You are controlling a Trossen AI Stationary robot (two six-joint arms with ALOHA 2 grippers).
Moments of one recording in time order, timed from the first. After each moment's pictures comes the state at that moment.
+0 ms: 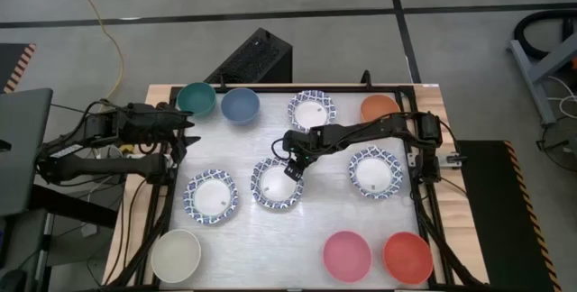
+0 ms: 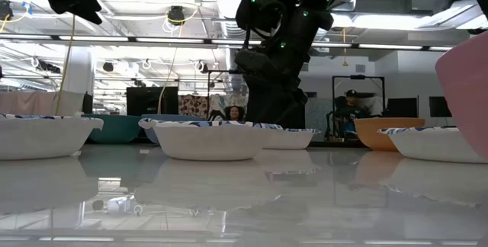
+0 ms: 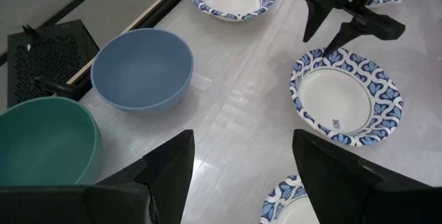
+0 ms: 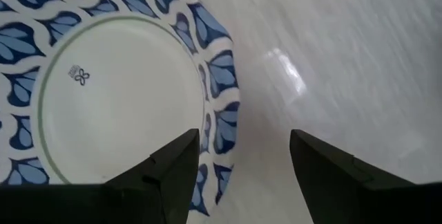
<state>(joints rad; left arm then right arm) 0.22 0.55 0.95 -1.02 -0.20 -0.22 -0.08 1.89 1.34 -0.50 0.03 0.47</state>
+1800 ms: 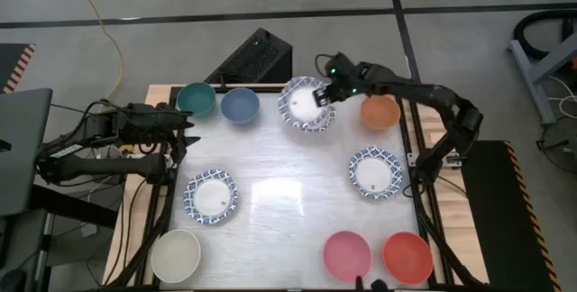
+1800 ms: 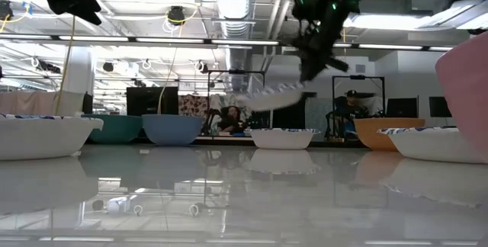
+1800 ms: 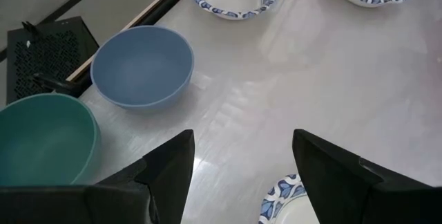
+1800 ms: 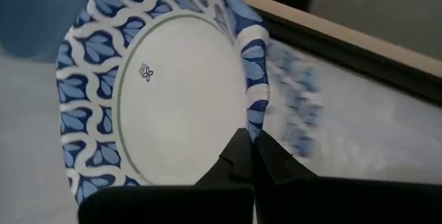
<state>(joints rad) 0.22 0.55 0.95 -1.03 -0.20 -0.24 -0.62 1.58 1.34 -0.71 0.03 0.52</state>
